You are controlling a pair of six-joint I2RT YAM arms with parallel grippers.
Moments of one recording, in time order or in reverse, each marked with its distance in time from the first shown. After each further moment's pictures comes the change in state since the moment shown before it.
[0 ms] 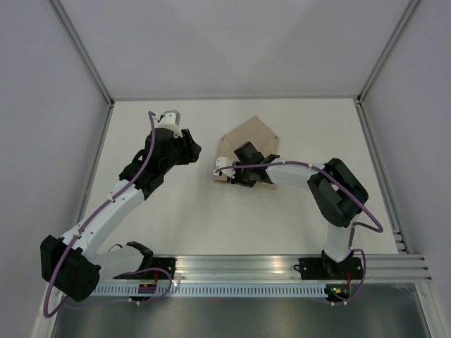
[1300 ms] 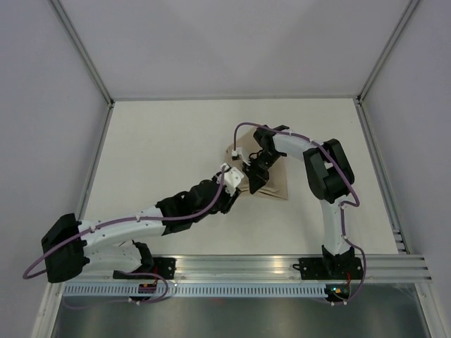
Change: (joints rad) left arm -0.582 -0.021 -0.267 0.256 -0.188 0.360; right arm -0.258 0.280 0.399 -0.739 -0.601 -0.156
